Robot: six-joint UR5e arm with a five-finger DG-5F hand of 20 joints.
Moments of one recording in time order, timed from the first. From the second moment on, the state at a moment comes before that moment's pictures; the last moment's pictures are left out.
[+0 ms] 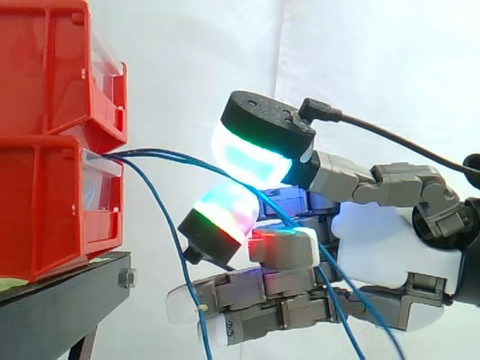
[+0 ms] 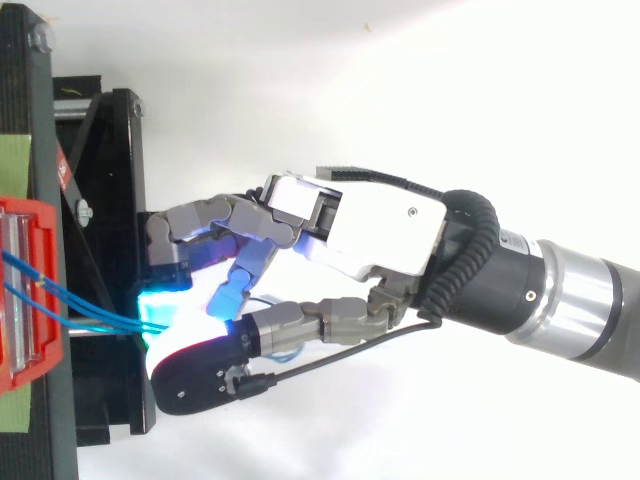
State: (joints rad) arm 0.23 -2.36 -1.26 -2.45 -1.04 -0.20
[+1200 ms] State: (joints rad) arm 0.24 -2.31 -1.25 -2.56 -1.01 -0.20
